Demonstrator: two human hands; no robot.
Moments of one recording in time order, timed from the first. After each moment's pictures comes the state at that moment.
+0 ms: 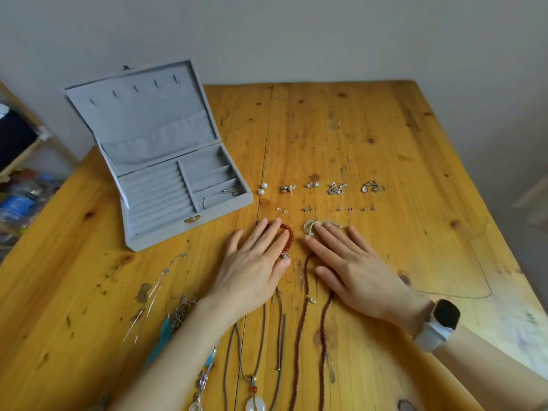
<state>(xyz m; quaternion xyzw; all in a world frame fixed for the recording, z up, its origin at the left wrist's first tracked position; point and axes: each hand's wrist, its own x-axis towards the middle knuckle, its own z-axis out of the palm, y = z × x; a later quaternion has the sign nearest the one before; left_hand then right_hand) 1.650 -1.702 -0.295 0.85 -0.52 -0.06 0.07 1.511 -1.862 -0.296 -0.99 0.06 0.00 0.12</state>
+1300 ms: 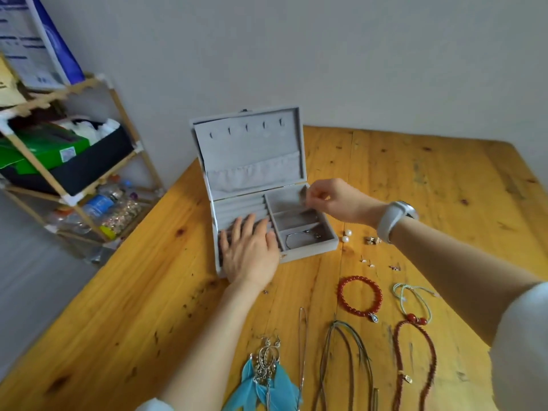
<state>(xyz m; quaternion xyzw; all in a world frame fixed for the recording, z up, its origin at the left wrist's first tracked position) 1.767 -1.666 -0.279 0.96 -0.19 0.03 0.20 1.744 -1.850 -0.212 -0.94 0.03 -0.02 0.33</state>
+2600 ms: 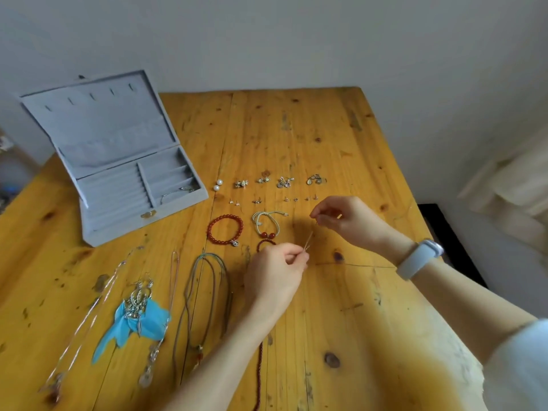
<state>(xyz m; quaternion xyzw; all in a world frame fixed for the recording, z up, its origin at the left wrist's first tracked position) 1.532 -1.762 -0.269 0.84 -0.30 -0.17 0.43 1.481 -1.923 -0.243 -0.89 0.21 -0.09 0.39</state>
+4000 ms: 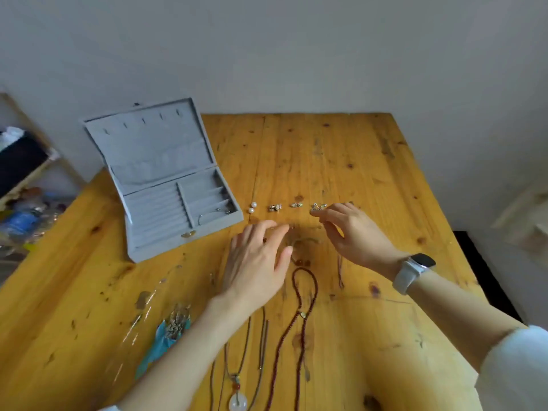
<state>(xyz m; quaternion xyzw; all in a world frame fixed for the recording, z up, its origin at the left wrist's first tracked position) 1.621 -1.728 -0.251 0.86 -0.46 0.04 0.21 1.535 -1.915 -0.252 -0.97 0.11 -0.16 0.15</state>
